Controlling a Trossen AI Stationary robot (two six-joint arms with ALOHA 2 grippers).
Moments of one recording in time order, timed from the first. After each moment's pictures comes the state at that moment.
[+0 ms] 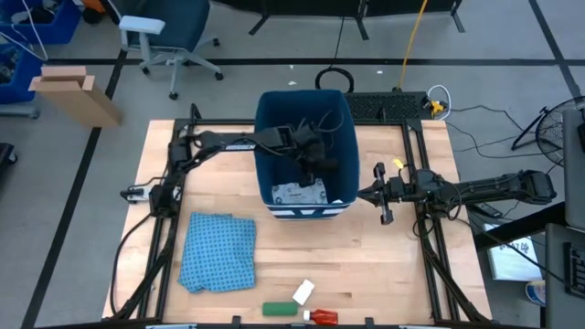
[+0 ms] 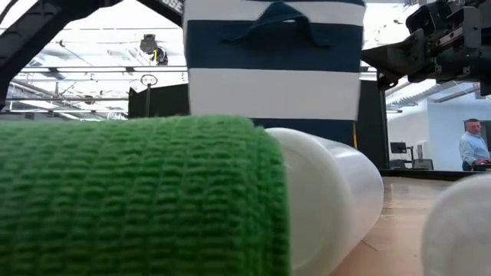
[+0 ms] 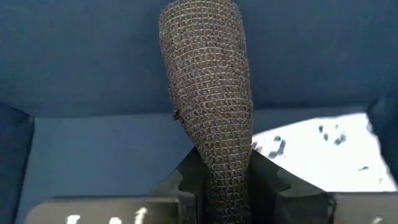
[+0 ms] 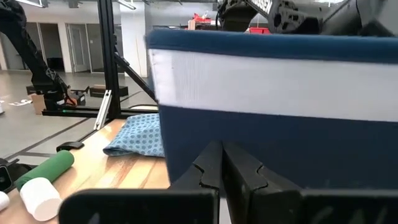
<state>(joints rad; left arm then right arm) 0.30 2.12 1.70 -0.51 0.18 0.23 -0.06 0.63 0.02 0.71 -0.13 -0.01</state>
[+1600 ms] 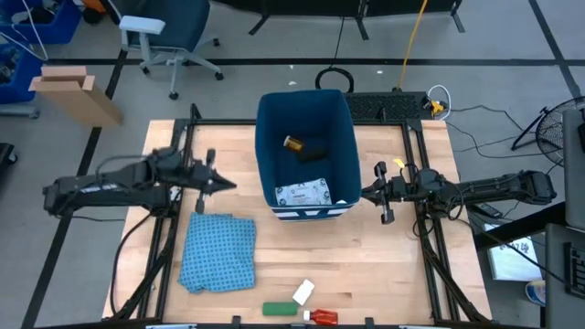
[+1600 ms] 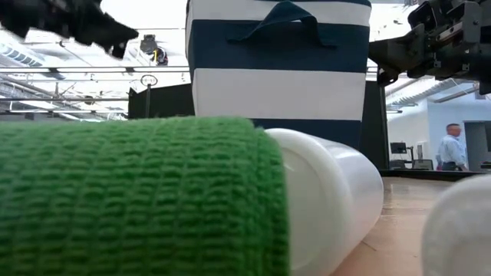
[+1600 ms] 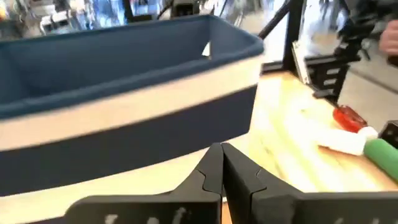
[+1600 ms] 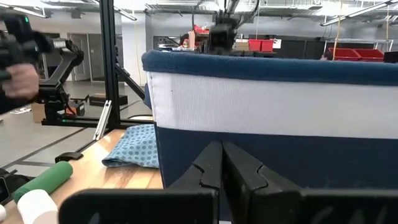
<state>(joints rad) 0.21 0.52 0.44 -0.12 0.32 0.16 -0.06 0.62 0.02 0.75 -0.13 -0.01</state>
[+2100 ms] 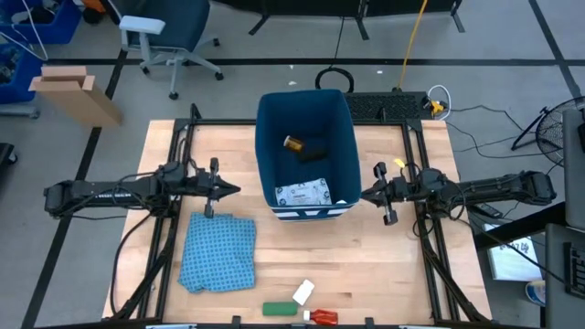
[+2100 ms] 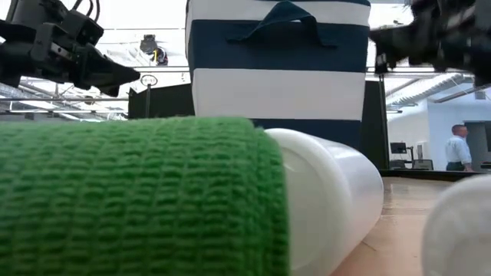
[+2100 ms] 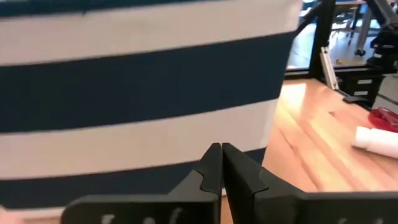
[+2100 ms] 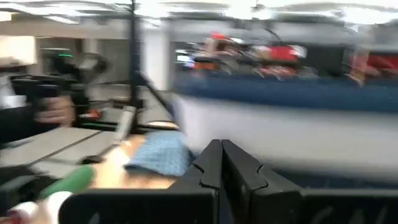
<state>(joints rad) 0.20 0.48 0.10 0.29 0.23 0.08 -0.06 0.60 0.06 0.73 -0.23 -0.01</state>
